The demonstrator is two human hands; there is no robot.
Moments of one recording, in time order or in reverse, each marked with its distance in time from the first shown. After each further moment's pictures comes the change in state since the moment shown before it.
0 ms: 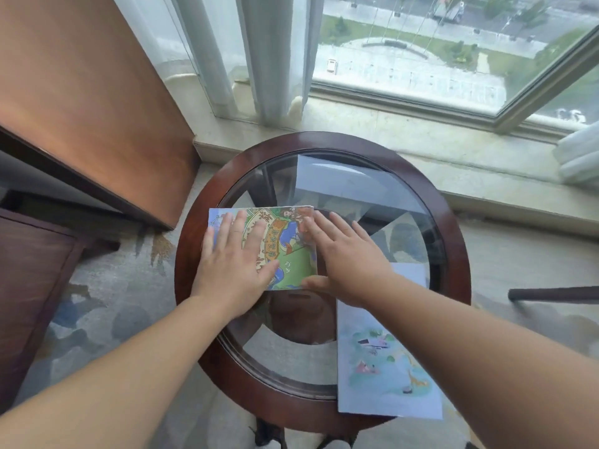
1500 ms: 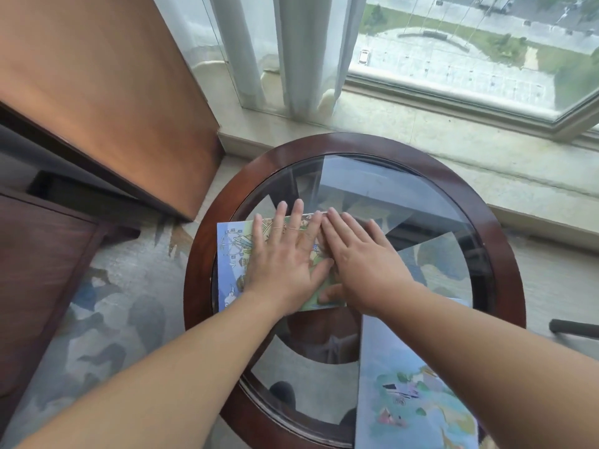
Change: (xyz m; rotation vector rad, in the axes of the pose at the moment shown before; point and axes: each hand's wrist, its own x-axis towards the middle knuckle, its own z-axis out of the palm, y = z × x) left_hand 0.049 0.029 0.035 0.077 0.094 0.044; right_hand 0.046 0.011 0.010 -0.126 -0.072 -0.064
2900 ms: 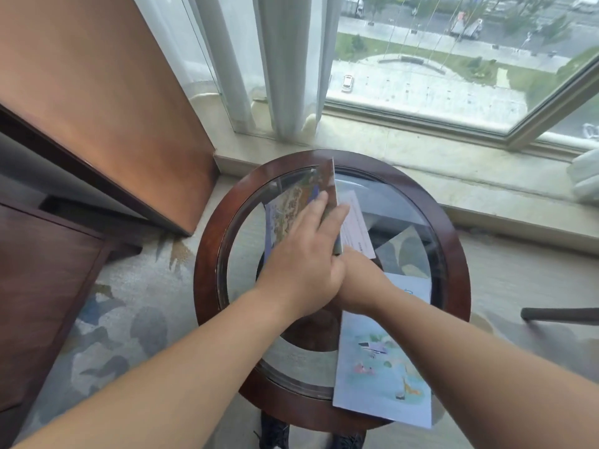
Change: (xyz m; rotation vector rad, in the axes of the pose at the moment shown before) left_hand -0.052 0.060 -0.139 -0.594 0.053 0.133; right_hand -0.072 -0.033 -0.041 0.568 0.137 0.017
